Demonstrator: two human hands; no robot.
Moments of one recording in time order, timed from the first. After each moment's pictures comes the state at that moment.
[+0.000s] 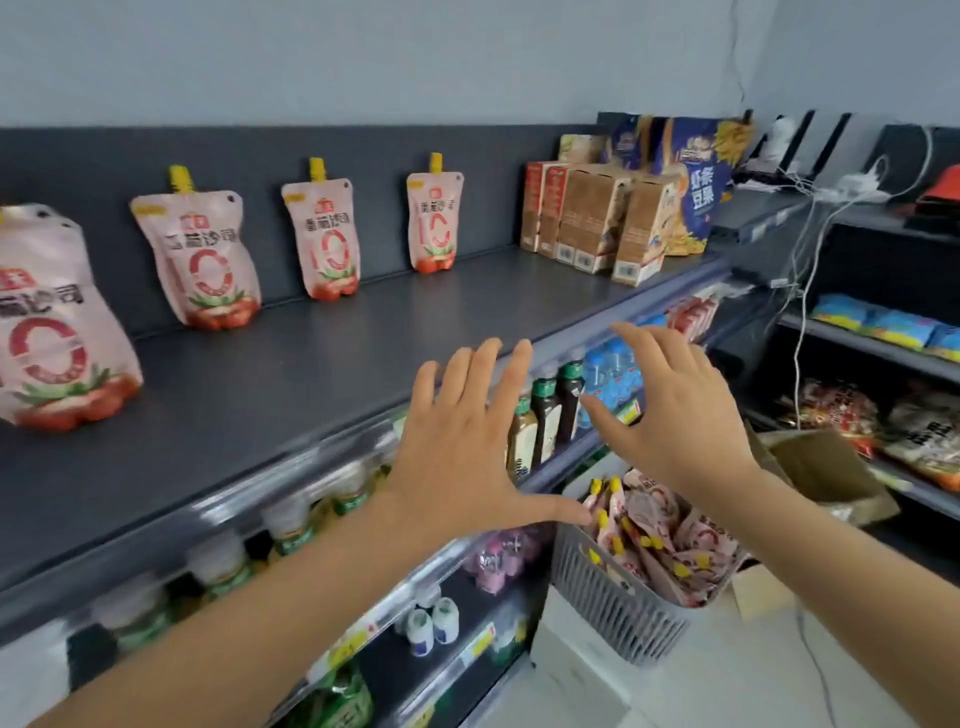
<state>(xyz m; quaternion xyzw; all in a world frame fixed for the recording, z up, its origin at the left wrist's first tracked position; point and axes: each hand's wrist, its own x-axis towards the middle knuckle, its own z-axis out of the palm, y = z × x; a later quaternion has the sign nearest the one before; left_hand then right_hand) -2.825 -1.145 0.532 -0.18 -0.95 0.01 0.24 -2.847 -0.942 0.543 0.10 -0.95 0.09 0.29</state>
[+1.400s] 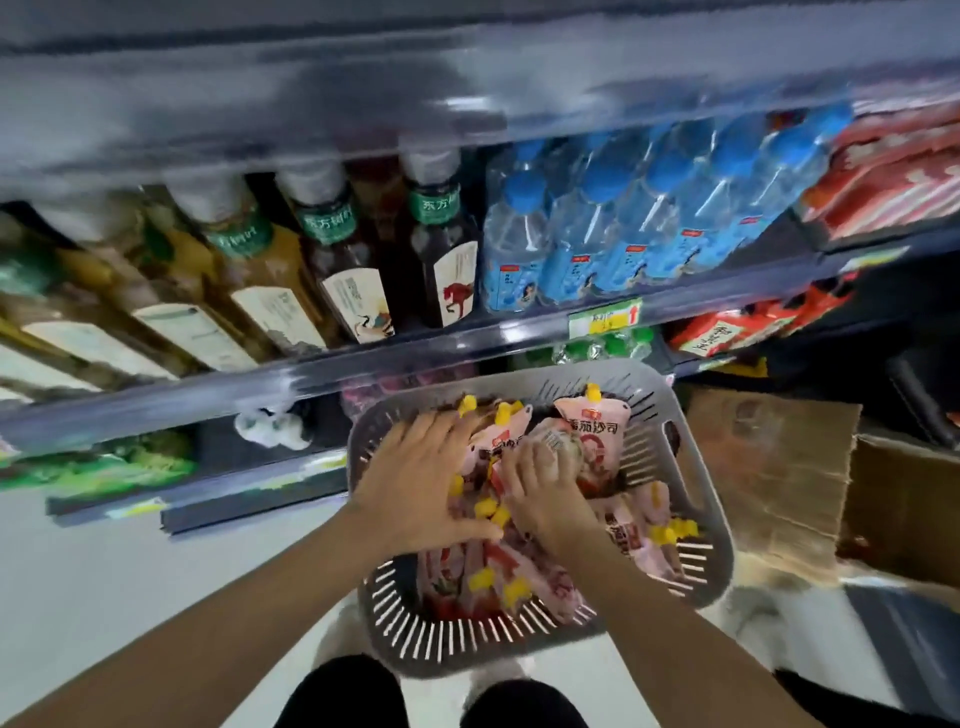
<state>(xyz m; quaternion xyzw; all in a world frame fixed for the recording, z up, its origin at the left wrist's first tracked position) -3.016 -0.869 0.244 0.01 -0.99 -0.08 -0.09 -3.090 -0.690 0.150 0.46 -0.84 -0.20 -0.20</state>
